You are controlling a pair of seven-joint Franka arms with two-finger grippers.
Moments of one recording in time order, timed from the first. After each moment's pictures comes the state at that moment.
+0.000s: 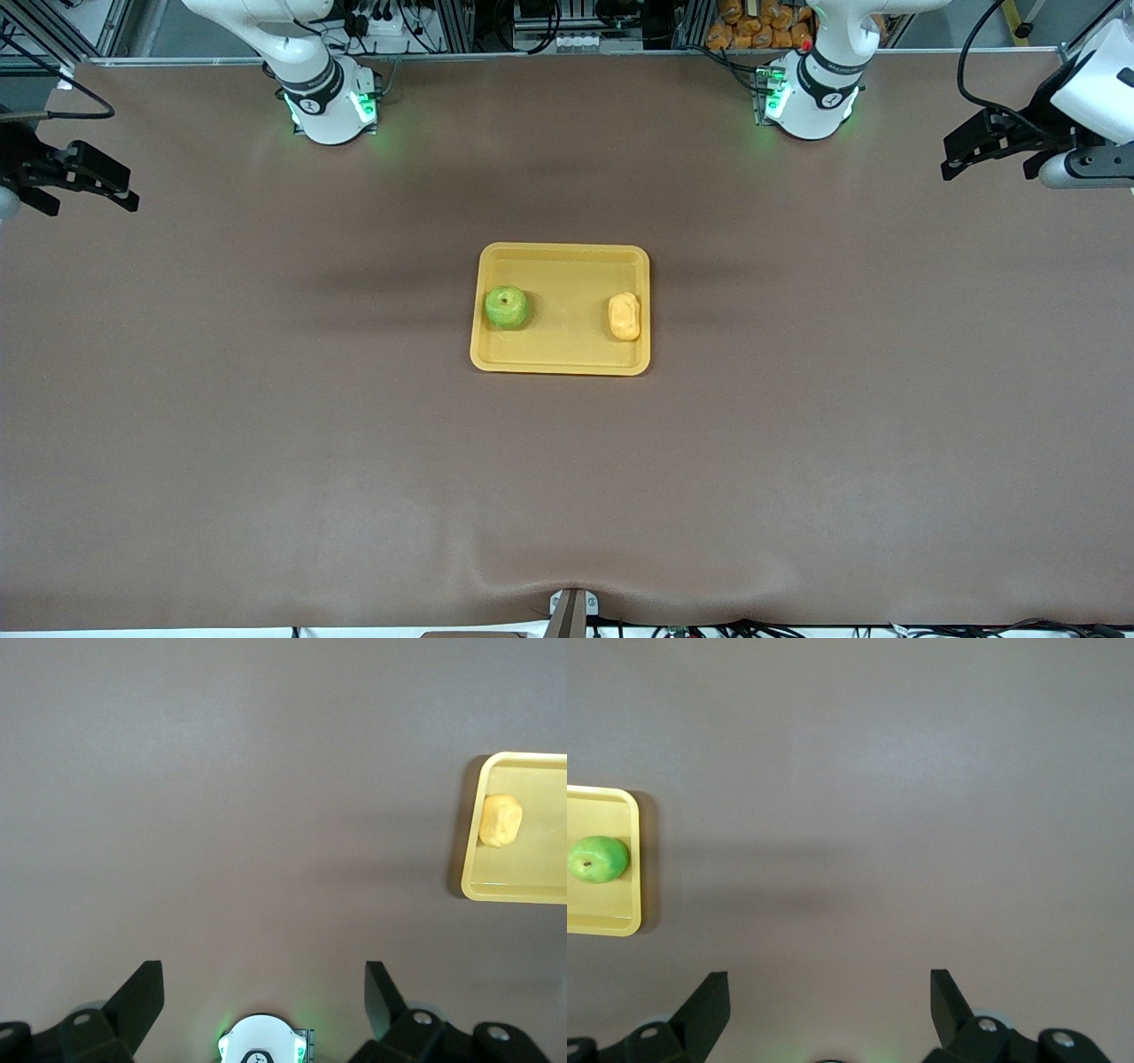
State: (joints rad) left arm -0.03 -0.13 -0.09 -1.62 0.03 1.46 -0.10; right arm -0.05 -0.11 0.00 -1.65 0.00 1.51 -0.09
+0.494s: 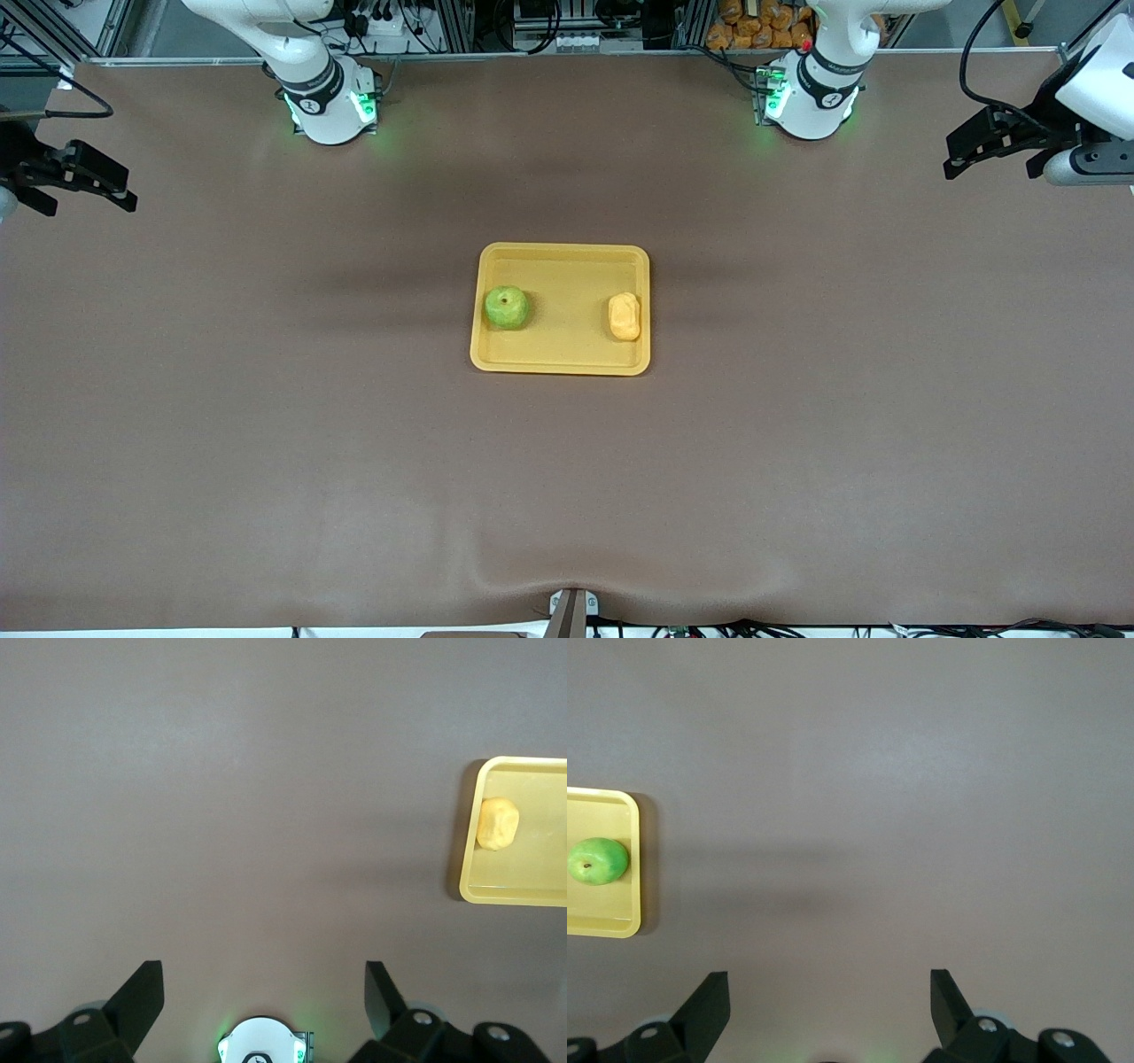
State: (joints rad) left arm -0.03 -0.13 -0.09 -1.61 0.03 1.46 -0.10; right arm -0.05 -0.11 0.00 -1.65 0.00 1.51 -0.09
